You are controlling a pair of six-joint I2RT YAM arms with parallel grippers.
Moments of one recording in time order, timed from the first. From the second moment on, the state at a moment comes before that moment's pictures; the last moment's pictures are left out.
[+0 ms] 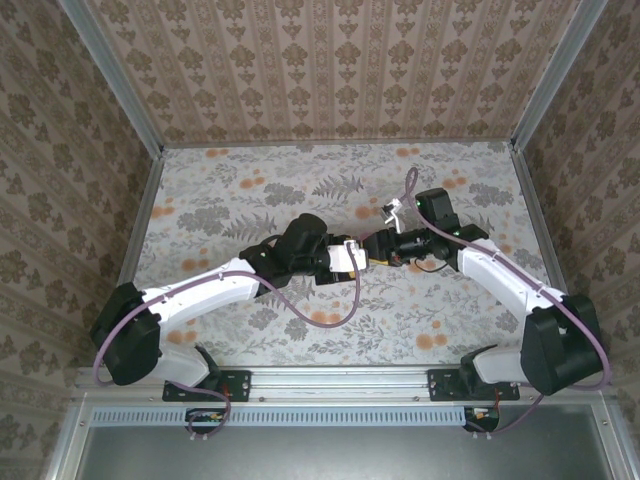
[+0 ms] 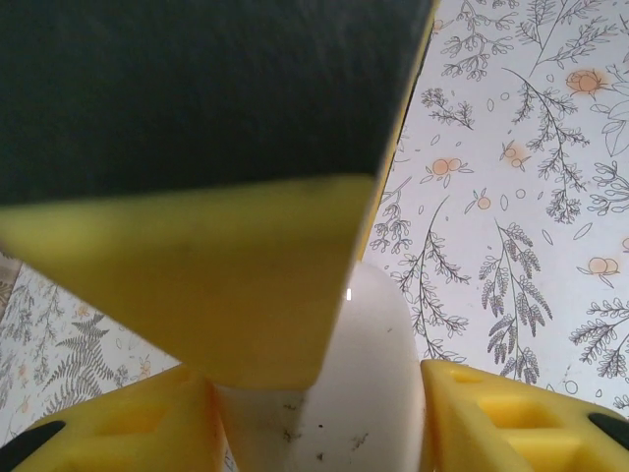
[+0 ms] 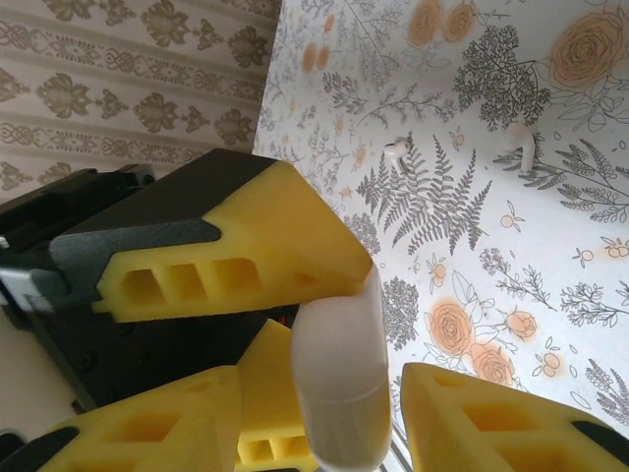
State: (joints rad) left arm -0.95 1.40 0.95 -0.17 0.21 0.69; right arm 0.32 1.34 0.90 -0.39 -0.96 0.50
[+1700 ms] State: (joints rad) left arm -0.66 1.21 0.66 0.53 0.83 -0.22; right arm 0.30 1.07 0.71 0.22 -0.98 0.32
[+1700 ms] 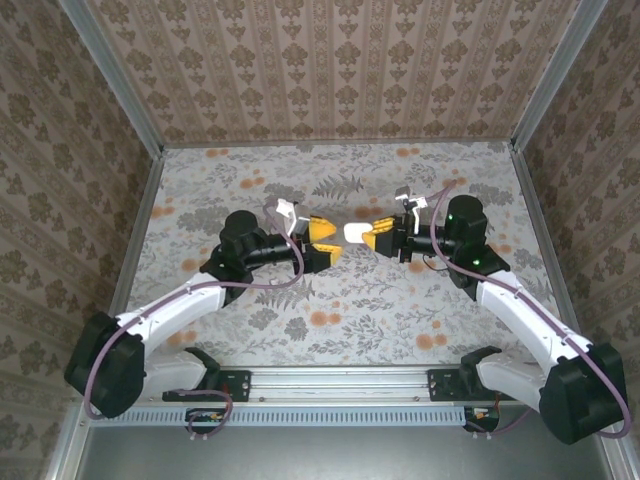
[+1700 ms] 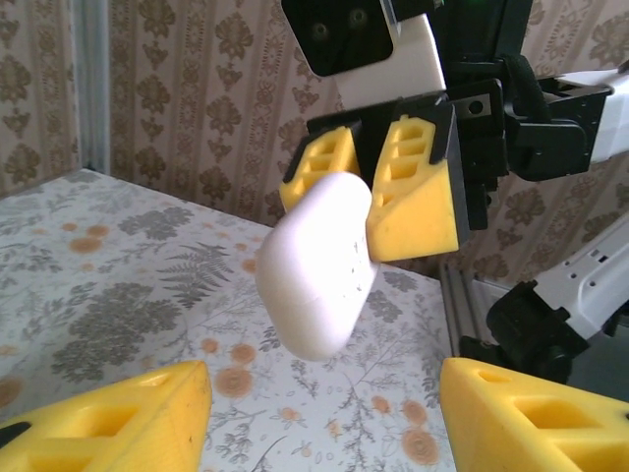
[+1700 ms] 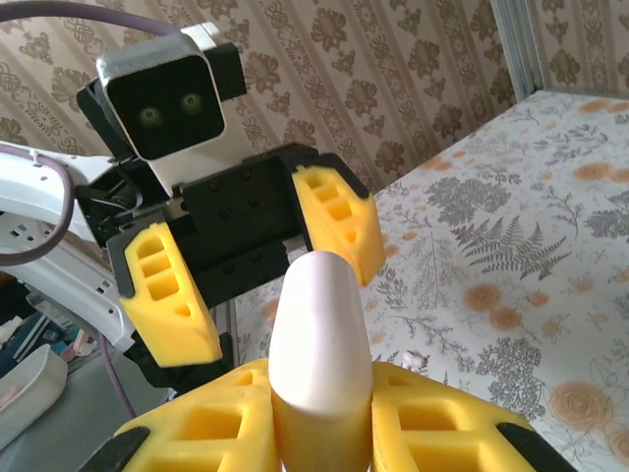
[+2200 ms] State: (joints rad) left arm -0.69 1.29 0.76 0.61 0.88 -0.30; right arm 0.32 1.05 0.71 0.31 -0.99 0.35
